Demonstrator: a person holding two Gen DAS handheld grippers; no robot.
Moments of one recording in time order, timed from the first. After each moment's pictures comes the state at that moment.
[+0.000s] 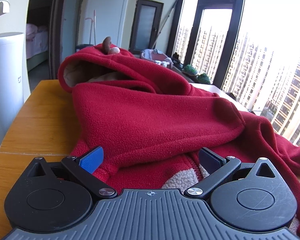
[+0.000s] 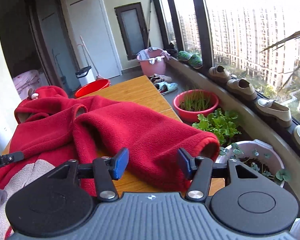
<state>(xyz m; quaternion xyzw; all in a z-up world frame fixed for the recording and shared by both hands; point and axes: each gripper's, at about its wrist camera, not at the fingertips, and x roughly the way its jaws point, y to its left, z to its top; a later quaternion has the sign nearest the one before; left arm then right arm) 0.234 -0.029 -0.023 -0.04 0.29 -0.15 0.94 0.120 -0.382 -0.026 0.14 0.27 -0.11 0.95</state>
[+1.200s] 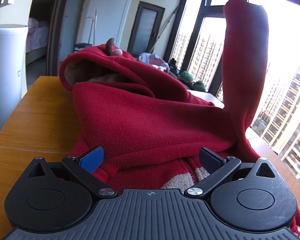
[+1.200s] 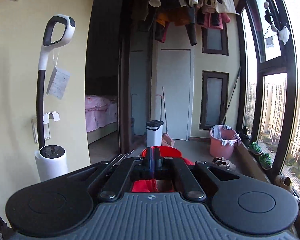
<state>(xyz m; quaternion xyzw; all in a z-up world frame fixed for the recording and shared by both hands) 0.235 -0.019 -0.022 -0.08 0.28 -0.16 0.94 0.251 -0.204 0.164 -0.02 0.11 0.14 0.98</state>
